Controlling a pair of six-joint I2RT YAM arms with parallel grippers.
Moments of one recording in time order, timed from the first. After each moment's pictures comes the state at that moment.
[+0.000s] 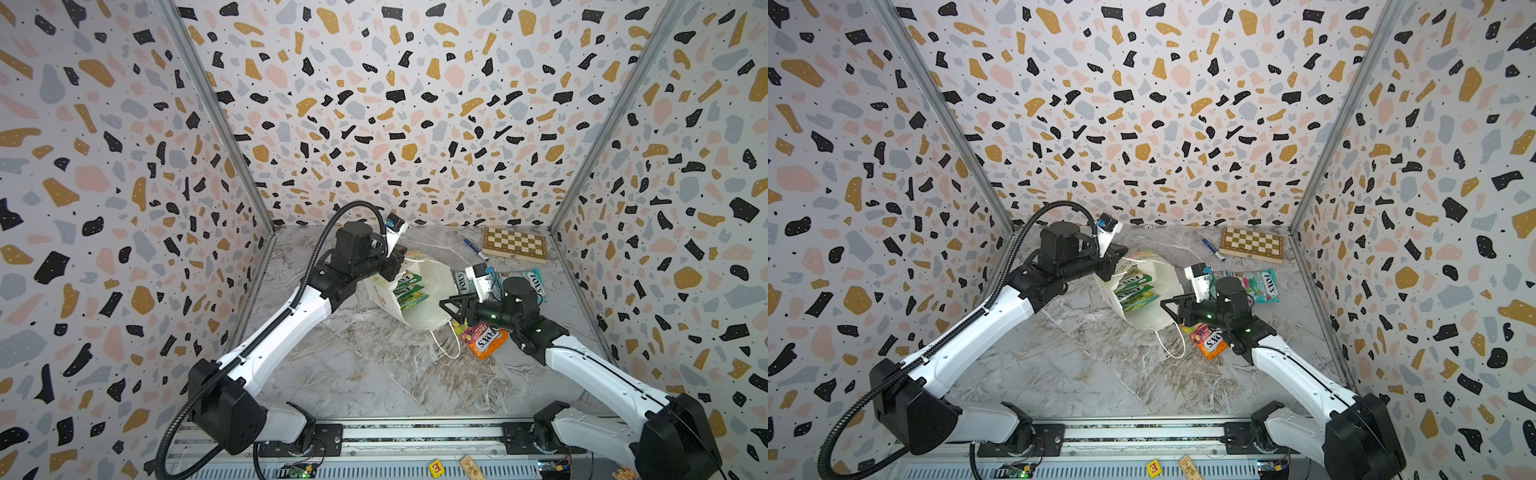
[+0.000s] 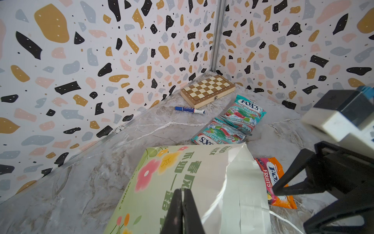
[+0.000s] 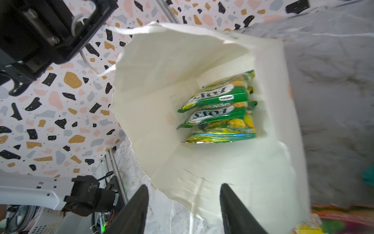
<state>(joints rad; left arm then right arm) -0.53 1.39 1.31 -0.31 0.27 0.11 0.55 1.15 0.68 0.11 -0.55 0.48</state>
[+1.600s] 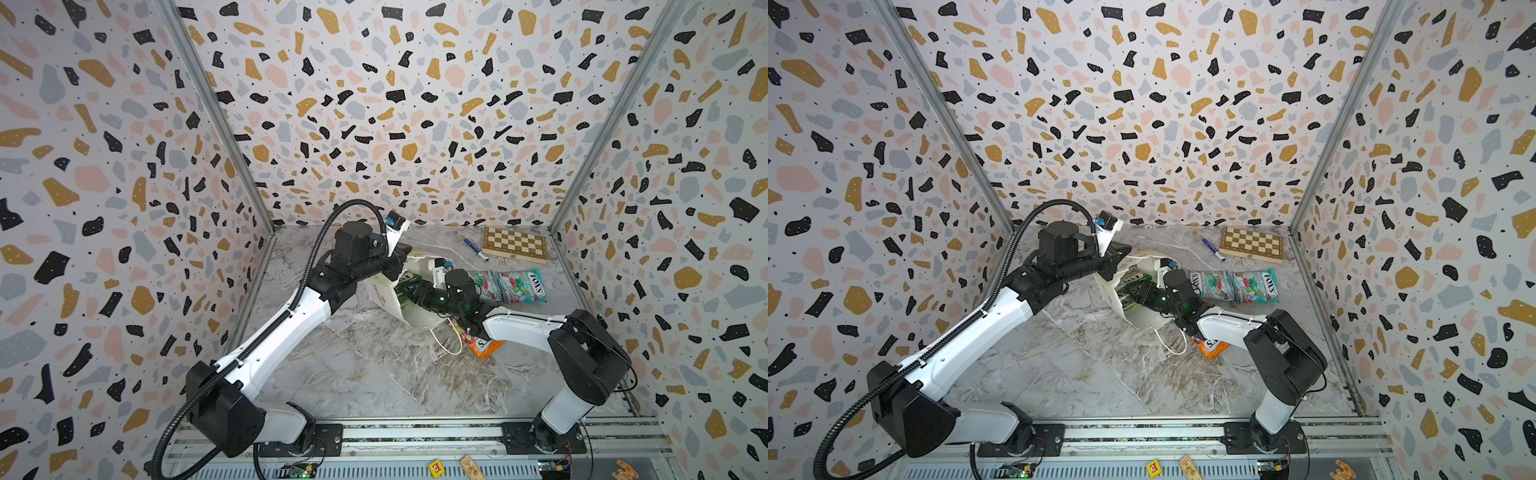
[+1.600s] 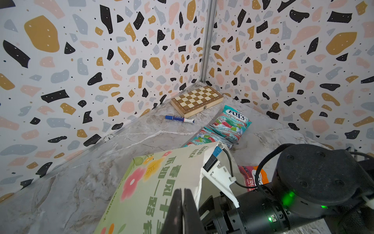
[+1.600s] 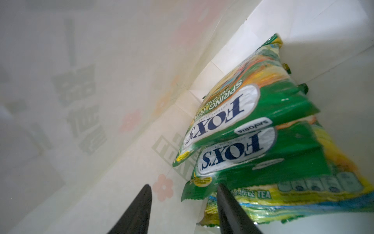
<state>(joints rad) -0.54 1.37 1.31 -0.27 0.30 0.07 0.70 1.67 0.89 0.47 -0.32 1.00</state>
